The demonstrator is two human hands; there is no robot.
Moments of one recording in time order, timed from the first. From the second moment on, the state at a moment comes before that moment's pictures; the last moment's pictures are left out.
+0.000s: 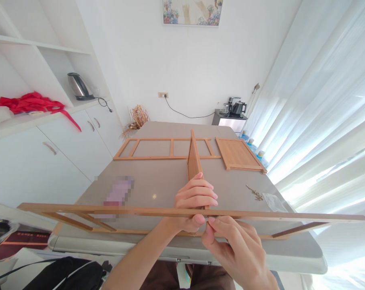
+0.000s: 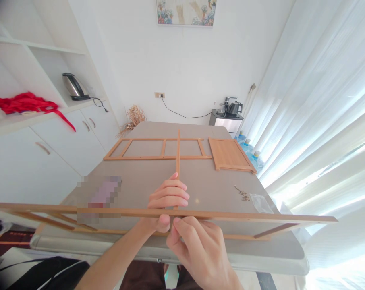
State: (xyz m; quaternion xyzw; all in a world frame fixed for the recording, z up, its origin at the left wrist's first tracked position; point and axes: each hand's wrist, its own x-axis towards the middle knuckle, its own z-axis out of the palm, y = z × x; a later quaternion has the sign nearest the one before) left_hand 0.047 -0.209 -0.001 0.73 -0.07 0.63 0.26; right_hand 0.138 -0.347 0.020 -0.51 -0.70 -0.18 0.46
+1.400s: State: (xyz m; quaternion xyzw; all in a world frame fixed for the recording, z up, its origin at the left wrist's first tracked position) left_hand 0.045 -0.207 0.003 0.75 -0.07 0.62 0.21; right_hand 0.161 -0.406 -0.018 -0.73 -0.55 0.11 0.40
